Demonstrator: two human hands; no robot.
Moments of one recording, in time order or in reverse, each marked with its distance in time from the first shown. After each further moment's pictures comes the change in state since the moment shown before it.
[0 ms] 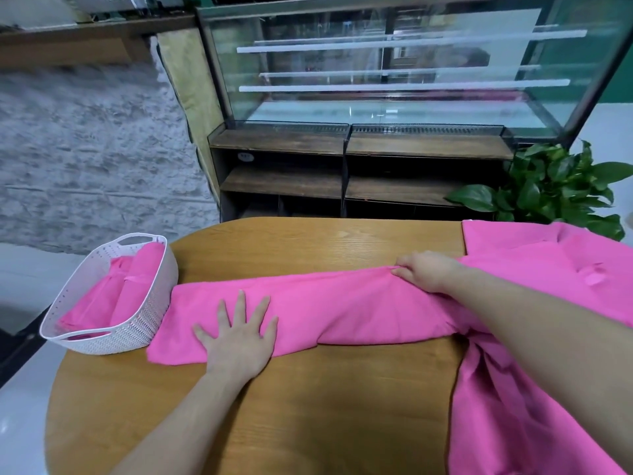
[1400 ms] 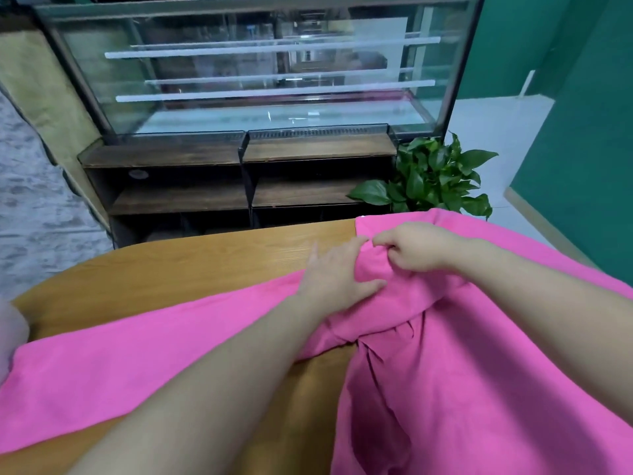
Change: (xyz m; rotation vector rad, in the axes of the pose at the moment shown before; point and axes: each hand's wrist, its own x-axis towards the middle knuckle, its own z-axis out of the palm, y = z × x) left_hand -0.001 0.319 -0.039 -0.236 0.082 0.852; right_hand -0.109 0.115 -0.059 0.052 0.113 0.008
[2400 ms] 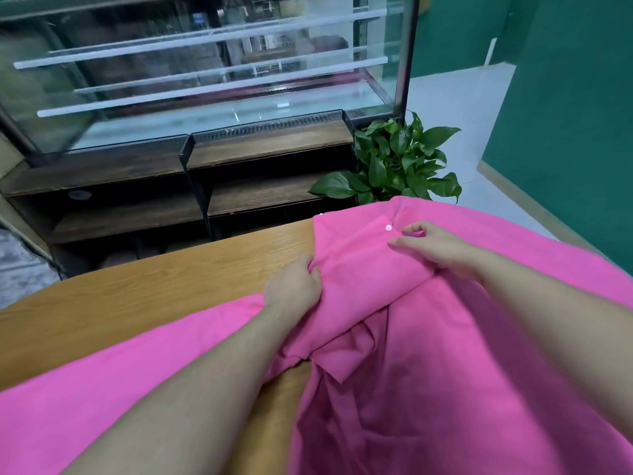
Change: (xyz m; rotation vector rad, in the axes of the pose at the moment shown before) left_hand 0.060 -0.005 0.062 0.033 -0.021 -0.356; right_hand -0.014 0.145 0.079 1.050 0.165 0.641
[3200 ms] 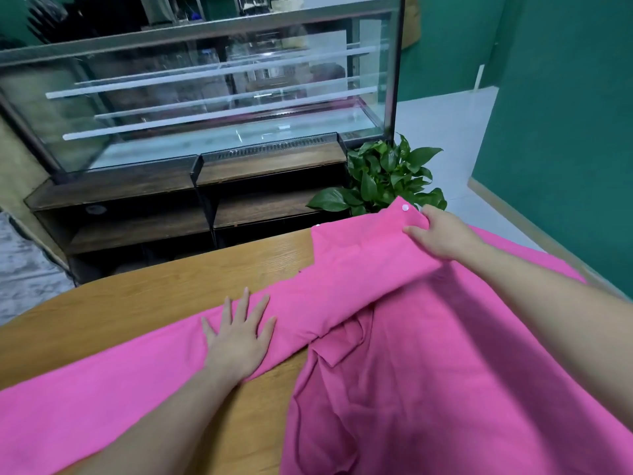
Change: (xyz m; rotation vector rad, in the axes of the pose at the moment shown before) left_hand -0.091 -0.098 -0.010 0.176 -0.104 -0.009; right_hand -0.059 -0.031 -0.036 -0.522 0.298 -0.209
